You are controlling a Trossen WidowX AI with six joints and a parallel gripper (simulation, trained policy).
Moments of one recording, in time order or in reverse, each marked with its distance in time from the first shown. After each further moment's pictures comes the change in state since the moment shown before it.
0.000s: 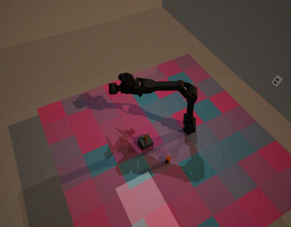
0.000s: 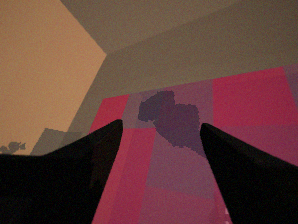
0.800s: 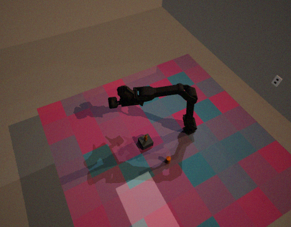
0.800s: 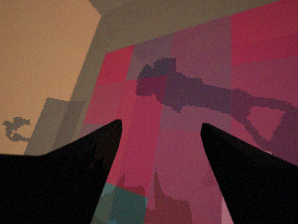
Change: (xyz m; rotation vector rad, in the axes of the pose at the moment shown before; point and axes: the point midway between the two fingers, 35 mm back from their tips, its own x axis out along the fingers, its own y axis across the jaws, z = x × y) arm -0.034 0.029 -0.082 0.026 0.208 -0.015
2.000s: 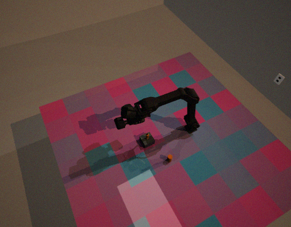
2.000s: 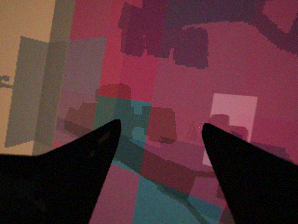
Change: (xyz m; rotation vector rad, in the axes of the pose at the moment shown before) arm -0.053 0.017 -0.131 -0.026 0.329 -0.070
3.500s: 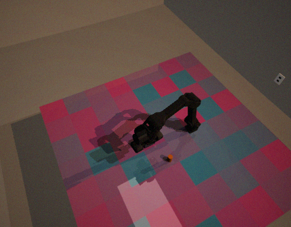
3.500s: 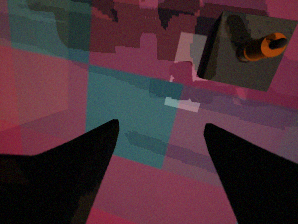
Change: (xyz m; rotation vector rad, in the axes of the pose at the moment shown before) arm -0.043 -0.042 -0.151 -0.101 0.350 -0.236
